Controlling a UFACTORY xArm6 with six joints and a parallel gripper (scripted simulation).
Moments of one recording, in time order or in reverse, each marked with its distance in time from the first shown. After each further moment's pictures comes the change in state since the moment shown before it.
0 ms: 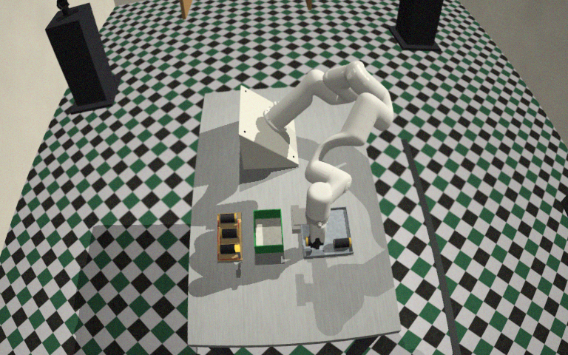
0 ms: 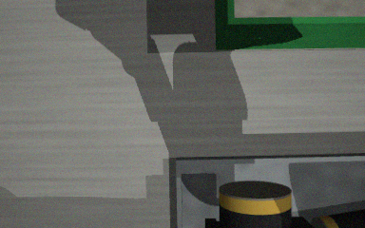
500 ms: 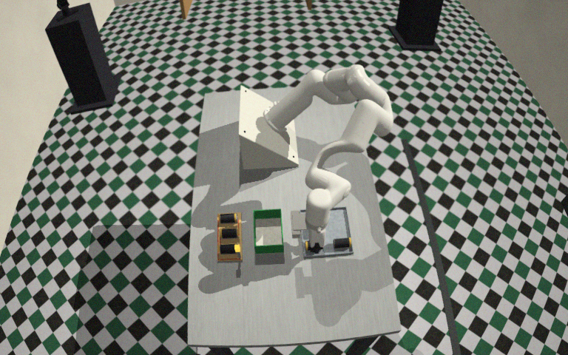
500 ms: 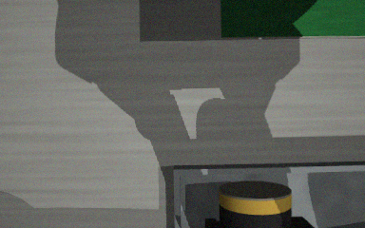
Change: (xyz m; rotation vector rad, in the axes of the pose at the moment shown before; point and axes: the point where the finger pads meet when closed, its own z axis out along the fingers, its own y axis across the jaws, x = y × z) arm 0.000 0.000 0.032 0.000 0.000 0.000
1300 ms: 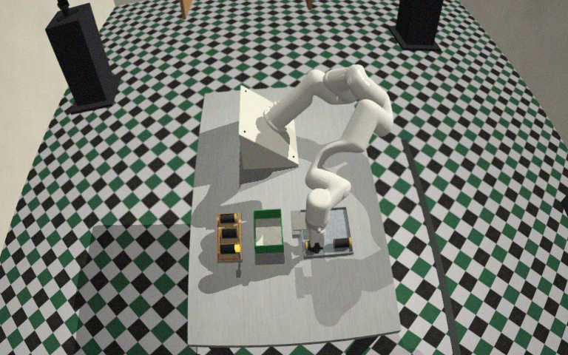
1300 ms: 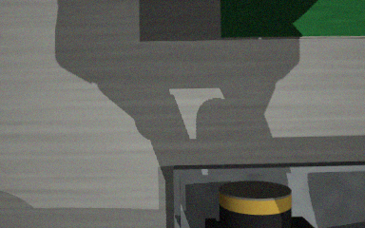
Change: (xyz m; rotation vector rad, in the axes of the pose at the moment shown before) arm 0.000 0.000 0.000 0.000 0.000 0.000
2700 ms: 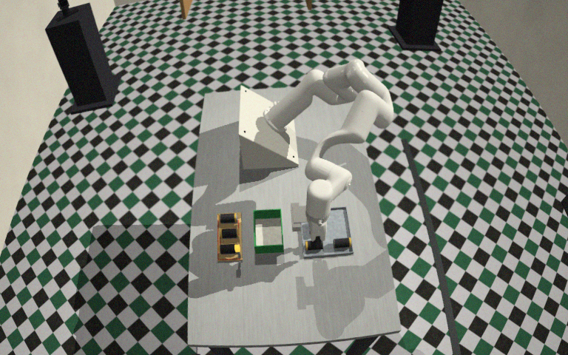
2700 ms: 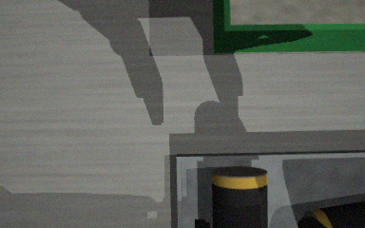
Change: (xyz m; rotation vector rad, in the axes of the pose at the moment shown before) arm 0.000 0.000 -0.044 0.000 0.000 0.000
